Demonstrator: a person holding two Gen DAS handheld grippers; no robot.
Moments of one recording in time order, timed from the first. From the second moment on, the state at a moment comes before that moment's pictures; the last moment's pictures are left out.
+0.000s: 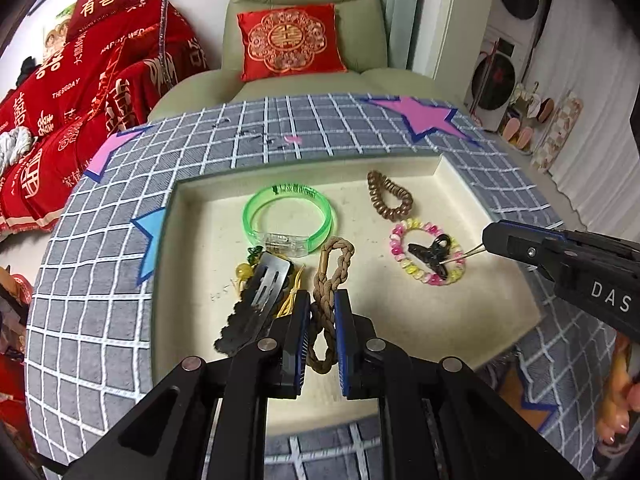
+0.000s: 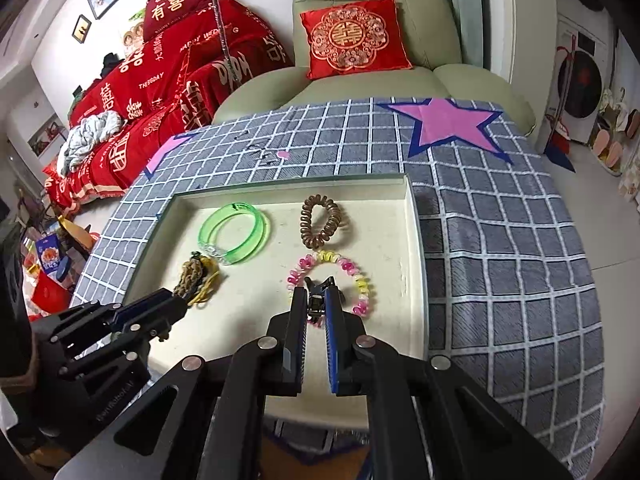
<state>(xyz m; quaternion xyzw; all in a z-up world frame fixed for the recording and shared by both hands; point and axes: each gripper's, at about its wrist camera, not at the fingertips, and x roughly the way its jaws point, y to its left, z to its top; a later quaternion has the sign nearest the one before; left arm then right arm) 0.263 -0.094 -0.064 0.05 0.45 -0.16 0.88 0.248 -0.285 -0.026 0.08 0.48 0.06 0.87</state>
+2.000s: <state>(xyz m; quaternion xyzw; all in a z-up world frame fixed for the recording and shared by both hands) 0.218 -0.090 -0.039 0.08 0.41 -0.11 0.90 0.163 -0.338 -0.012 0.21 0.46 0.07 0.86</state>
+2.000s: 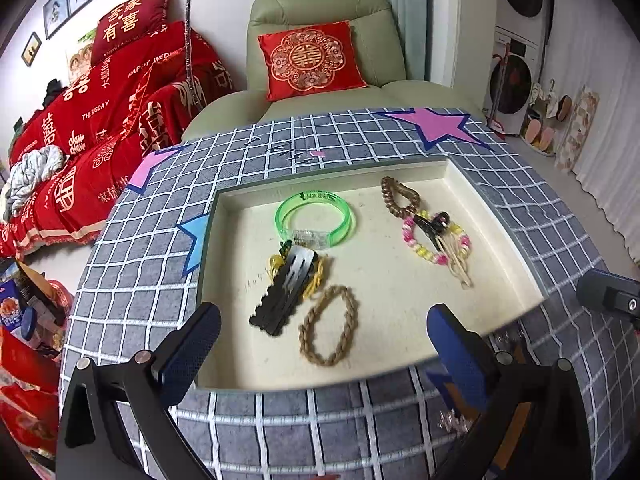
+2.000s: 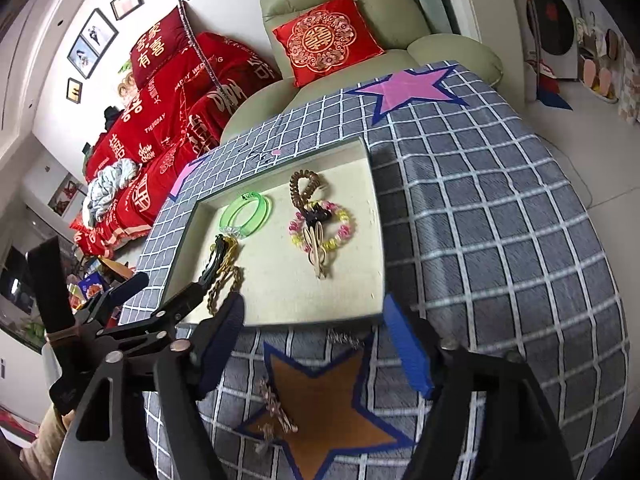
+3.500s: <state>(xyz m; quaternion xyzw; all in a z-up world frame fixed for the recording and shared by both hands) 0.095 -0.119 -0.093 0.09 0.46 -0.18 0.86 0.124 -0.324 -0.059 0.14 0.53 0.07 0.83</state>
